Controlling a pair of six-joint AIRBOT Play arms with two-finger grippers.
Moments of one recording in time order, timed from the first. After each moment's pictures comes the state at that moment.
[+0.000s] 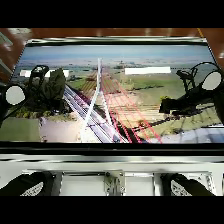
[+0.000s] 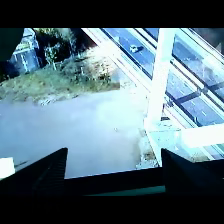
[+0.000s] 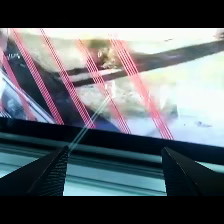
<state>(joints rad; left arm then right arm) -0.30 -1.07 1.18 1.61 -1.28 -1.70 -0.02 -1.18 1.22 -1.33 1.50 1.49</state>
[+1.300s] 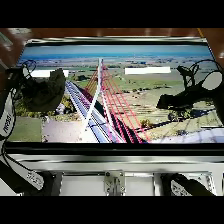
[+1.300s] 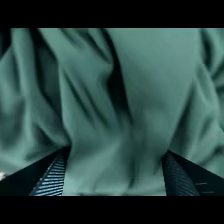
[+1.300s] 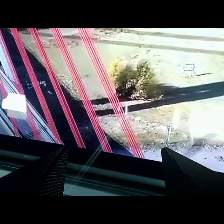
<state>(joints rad) 0.16 -1.90 1.72 1.73 -1.13 -1.91 -0.02 -1.18 1.22 -1.27 1.40 1.49</state>
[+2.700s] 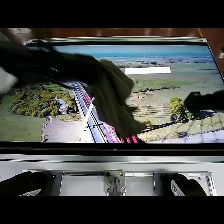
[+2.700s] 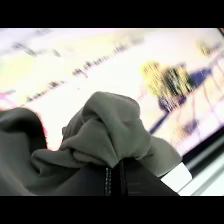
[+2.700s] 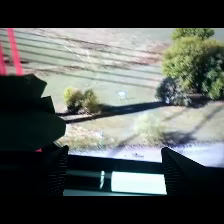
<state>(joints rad) -0.81 -1.28 1.79 1.47 -1.11 -1.82 -0.02 -0.81 1.34 -1.54 1.55 1.43</state>
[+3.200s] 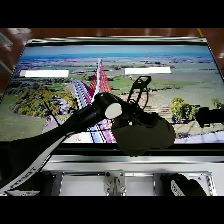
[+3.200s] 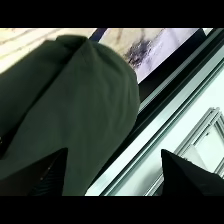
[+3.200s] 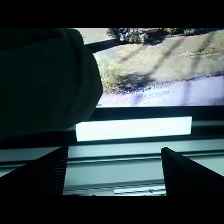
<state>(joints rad) -0.94 -1.64 1.70 1.16 -0.93 -1.82 -0.02 -0.82 1.29 -1.74 1.68 1.44</state>
